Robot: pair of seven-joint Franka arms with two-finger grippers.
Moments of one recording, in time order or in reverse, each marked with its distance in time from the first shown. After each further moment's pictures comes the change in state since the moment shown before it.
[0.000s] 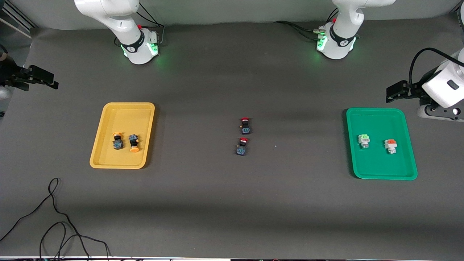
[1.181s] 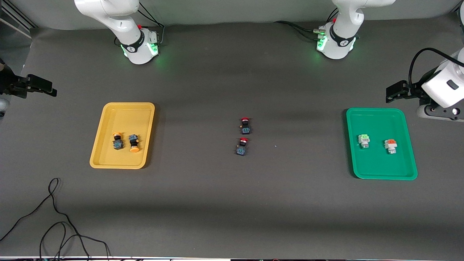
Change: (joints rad) left arm 0.000 0.000 -0.001 0.000 0.000 0.000 0.000; right arm 0.000 0.093 0.002 0.106 -0.001 -0.041 0.001
